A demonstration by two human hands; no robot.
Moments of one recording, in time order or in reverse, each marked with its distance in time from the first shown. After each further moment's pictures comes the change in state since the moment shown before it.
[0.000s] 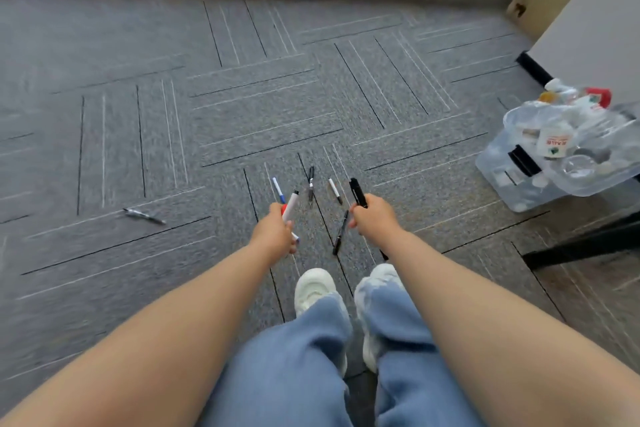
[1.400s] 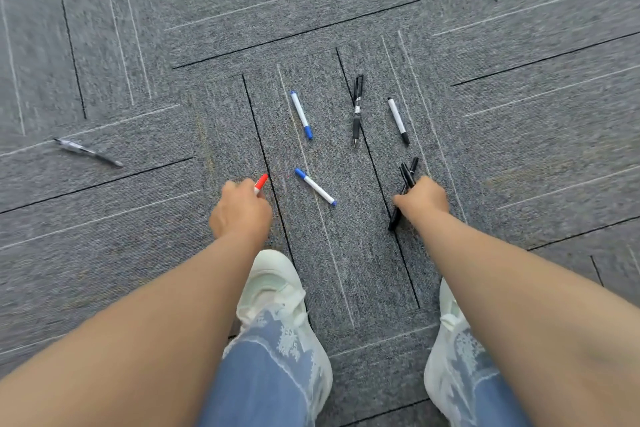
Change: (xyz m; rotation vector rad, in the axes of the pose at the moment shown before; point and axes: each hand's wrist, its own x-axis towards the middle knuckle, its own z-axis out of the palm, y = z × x) left_hand 0.207 -0.151 0.037 0.567 0.226 -0.266; right_hand 0.230 0.143 0.139 -0.411 0.022 0.429
